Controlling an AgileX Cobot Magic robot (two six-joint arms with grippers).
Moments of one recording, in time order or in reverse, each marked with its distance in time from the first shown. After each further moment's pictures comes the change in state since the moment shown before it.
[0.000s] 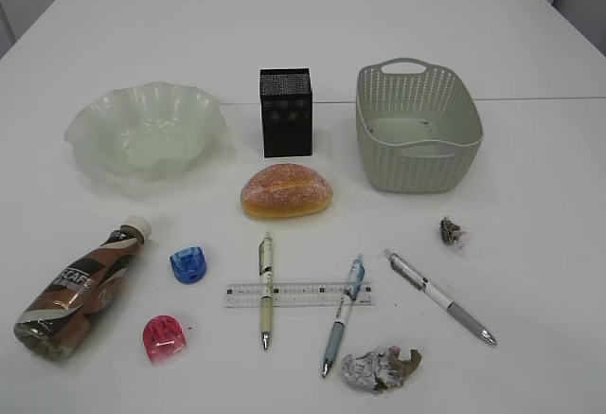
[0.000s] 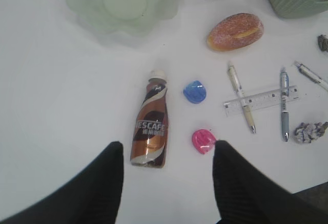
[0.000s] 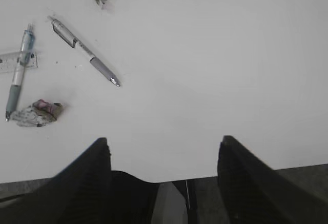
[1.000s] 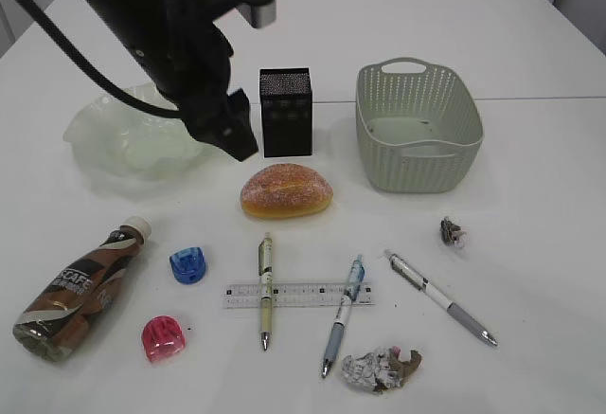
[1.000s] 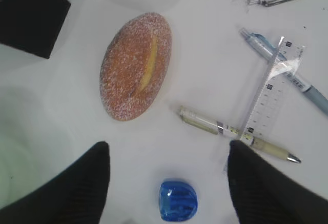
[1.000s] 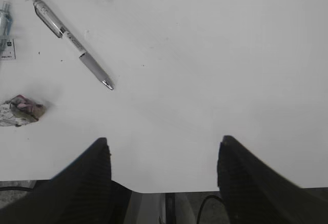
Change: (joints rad) left arm -0.429 0.818 -0.317 0.016 -0.264 0.575; right arm 0.001 0.269 -0.108 -0.003 -0.018 -0.090
